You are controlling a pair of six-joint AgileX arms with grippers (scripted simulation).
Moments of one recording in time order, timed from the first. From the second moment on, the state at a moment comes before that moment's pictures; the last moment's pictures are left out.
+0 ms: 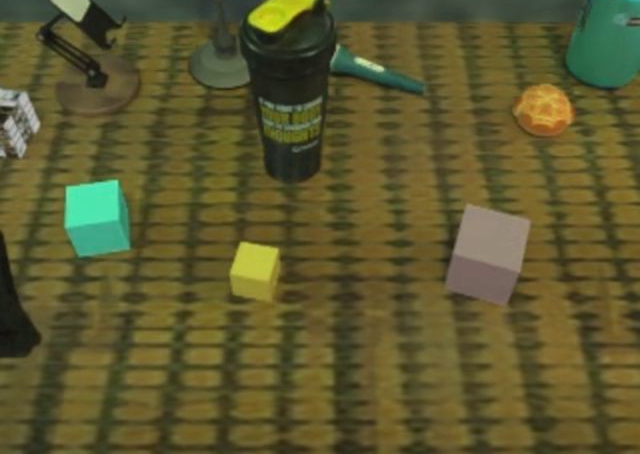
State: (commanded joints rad) left arm 0.00 0.00 0.00 0.00 0.00 0.00; right arm 0.00 0.00 0.00 0.00 0.00 0.00
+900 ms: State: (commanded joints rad) left arm -0.23 0.92 0.73 -0.49 0.00 -0.13; right arm 0.00 0.00 0.00 0.00 0.00 0.00
